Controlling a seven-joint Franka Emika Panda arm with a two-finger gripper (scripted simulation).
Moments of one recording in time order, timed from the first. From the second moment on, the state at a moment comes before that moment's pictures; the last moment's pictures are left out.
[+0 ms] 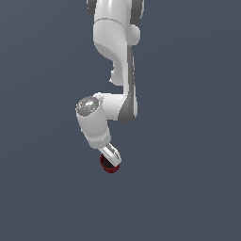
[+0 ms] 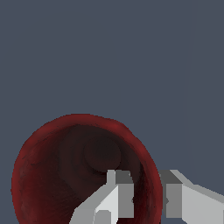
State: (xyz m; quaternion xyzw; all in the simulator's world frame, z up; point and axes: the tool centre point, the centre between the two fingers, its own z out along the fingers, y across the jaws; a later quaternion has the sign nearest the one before) arm 0.074 -0.071 0.074 -0.92 0.39 -0.03 0.06
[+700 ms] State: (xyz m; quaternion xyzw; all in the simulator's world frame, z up) arm 0.071 -0.065 0.078 -0.92 0.39 -0.03 0.06
